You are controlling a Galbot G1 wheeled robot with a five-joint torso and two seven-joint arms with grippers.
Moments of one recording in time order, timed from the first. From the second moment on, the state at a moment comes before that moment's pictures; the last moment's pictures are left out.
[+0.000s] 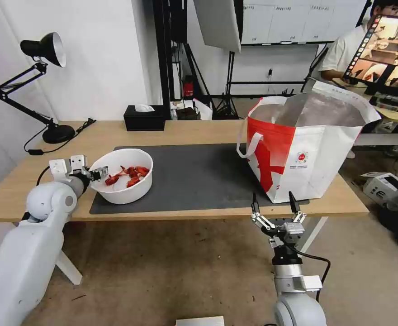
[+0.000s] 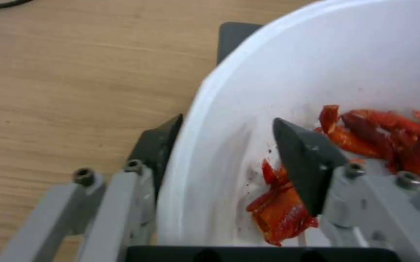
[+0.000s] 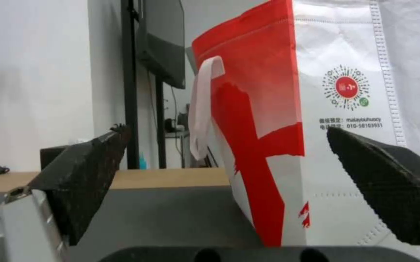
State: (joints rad) left arm 0.85 -0.98 -0.51 -1.68 -0.78 0.73 -0.26; right arm -1.54 1.44 0.42 2.00 0.07 0.45 0.10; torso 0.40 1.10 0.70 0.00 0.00
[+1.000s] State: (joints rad) left arm 0.81 -0.99 -0.51 -1.70 -0.81 0.74 -0.29; right arm -1.53 1.44 0.42 2.00 0.07 0.45 0.11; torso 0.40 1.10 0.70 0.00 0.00
